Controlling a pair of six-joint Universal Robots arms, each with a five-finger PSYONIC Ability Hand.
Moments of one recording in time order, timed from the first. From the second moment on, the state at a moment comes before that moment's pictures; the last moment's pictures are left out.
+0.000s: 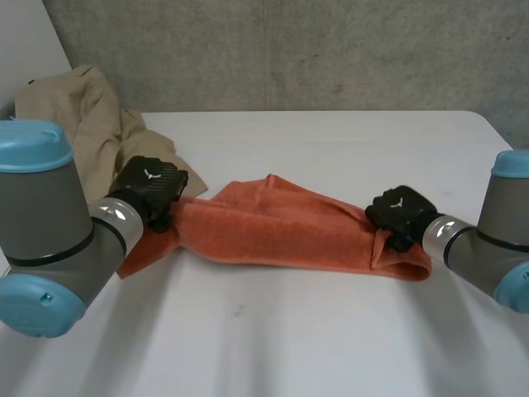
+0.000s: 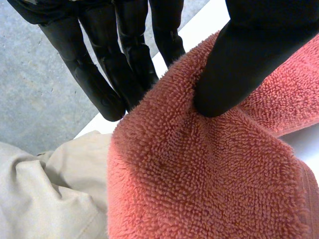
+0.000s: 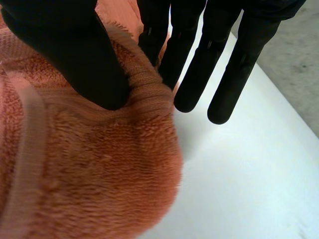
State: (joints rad) left arm 4.29 -1.91 -1.52 3.13 -1.58 3.62; right arm 1.77 -0.92 1.41 -0.01 1.18 2.40; left_hand 1.09 1.19 1.19 1.19 0.98; right_hand 1.08 1.15 1.16 1.18 0.96
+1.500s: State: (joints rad) left arm 4.34 -2.12 -1.35 3.08 -1.59 3.52; right arm 1.43 -0.83 1.22 0.12 0.86 2.71; left_hand 0.65 0.65 0.65 0.65 0.47; right_hand 0.56 0.56 0.56 0.56 0.36
